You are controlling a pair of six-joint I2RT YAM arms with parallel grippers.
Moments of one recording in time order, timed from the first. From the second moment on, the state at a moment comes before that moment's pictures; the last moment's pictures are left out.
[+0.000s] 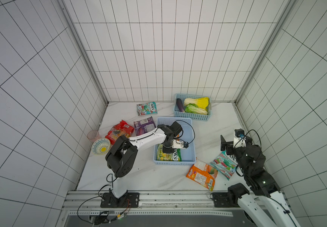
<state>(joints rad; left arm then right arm) -0.80 1.86 1.39 -0.90 0.03 0.83 0.44 0.43 0.59 -0.39 0.33 -0.13</state>
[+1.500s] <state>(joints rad) -0.24 1.19 1.14 -0.62 0.19 0.12 0.44 0.66 0.67 -0.53 0.40 -0.04</state>
